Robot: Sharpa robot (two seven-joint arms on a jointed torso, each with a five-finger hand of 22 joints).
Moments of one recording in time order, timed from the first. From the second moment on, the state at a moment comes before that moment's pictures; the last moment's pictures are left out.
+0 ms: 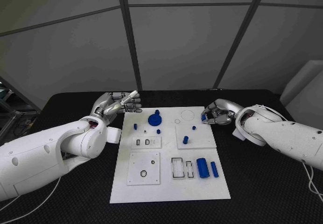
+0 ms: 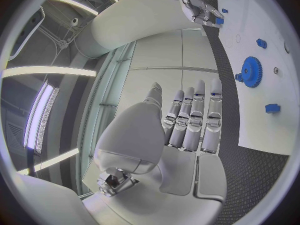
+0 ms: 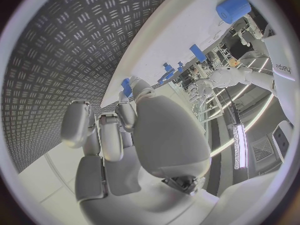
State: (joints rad) left arm 1.11 -0.92 0.12 1.57 -0.12 -0.40 0.39; left_hand 1.39 0.07 -0.10 0.16 0.16 0.96 0.22 0.08 0.07 1.07 0.17 0.07 0.07 1.14 0.11 0.10 0.17 0.13 0.97 0.22 0.34 0.12; right arm 1.17 -0.77 0.08 1.19 -1.29 -0.21 0.07; right_hand 1.46 -0.07 0.10 0.16 0.25 0.94 0.16 0.14 0.08 1.31 0.07 1.28 1.22 1.46 0.00 1.53 1.31 0.08 1.37 0.10 1.37 1.16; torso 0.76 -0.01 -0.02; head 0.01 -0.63
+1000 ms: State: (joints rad) left arm 1.11 -0.92 0.12 1.57 -0.12 -0.40 0.39; left_hand 1.39 0.07 -0.10 0.15 0.16 0.96 0.22 0.08 0.07 1.07 0.17 0.07 0.07 1.14 0.11 0.10 0.17 0.13 0.97 0.22 0.34 0.12; right arm 1.17 -0.77 0.08 1.24 -1.25 -0.29 0.06; right_hand 1.48 -0.02 0.13 0.14 0.25 1.04 0.12 0.19 0.09 1.34 0.04 1.30 1.25 1.46 -0.02 1.53 1.31 0.08 1.39 0.08 1.40 1.20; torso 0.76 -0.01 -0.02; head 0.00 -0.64
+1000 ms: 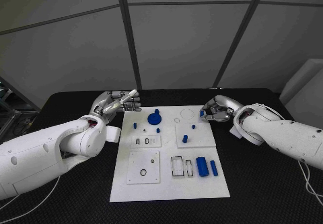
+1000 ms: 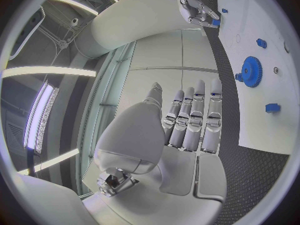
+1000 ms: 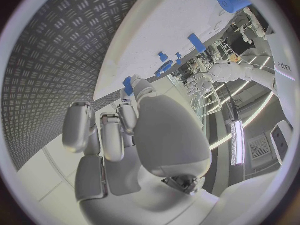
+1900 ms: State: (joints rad) left arm 1.11 -0.91 0.12 1.54 -0.12 -0.40 0.39; left_hand 1.39 0.07 -0.10 0.15 0.16 0.96 0.22 0.08 0.07 1.07 0.17 0.07 0.07 1.14 0.11 0.10 0.18 0.13 0.97 0.22 0.34 0.12; right arm 1.17 -0.62 0.07 1.49 -1.32 -0.35 -0.09; right_hand 1.48 -0.02 0.14 0.14 0.25 1.04 0.12 0.18 0.09 1.34 0.04 1.30 1.25 1.47 -0.03 1.53 1.31 0.08 1.39 0.08 1.40 1.20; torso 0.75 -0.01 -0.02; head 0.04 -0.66
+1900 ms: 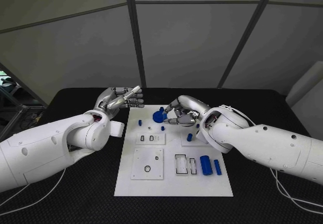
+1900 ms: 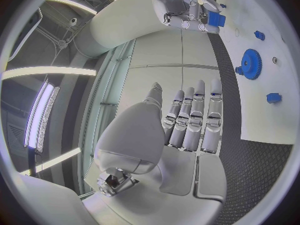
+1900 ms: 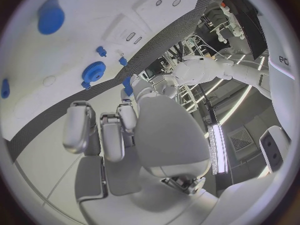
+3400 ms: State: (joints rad) left arm 1.11 -0.90 0.12 1.53 -0.12 -0.39 0.39; left_hand 1.39 0.07 -0.10 0.15 0.16 0.96 0.22 0.08 0.07 1.07 0.17 0.07 0.07 1.14 0.11 0.10 0.18 0.13 0.97 0.22 0.34 0.12; right arm 1.11 -0.49 0.03 1.44 -1.53 -0.26 -0.21; right_hand 1.47 -0.02 0.14 0.14 0.24 1.03 0.12 0.18 0.09 1.34 0.04 1.30 1.25 1.47 -0.03 1.53 1.31 0.08 1.40 0.07 1.40 1.20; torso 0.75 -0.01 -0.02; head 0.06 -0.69
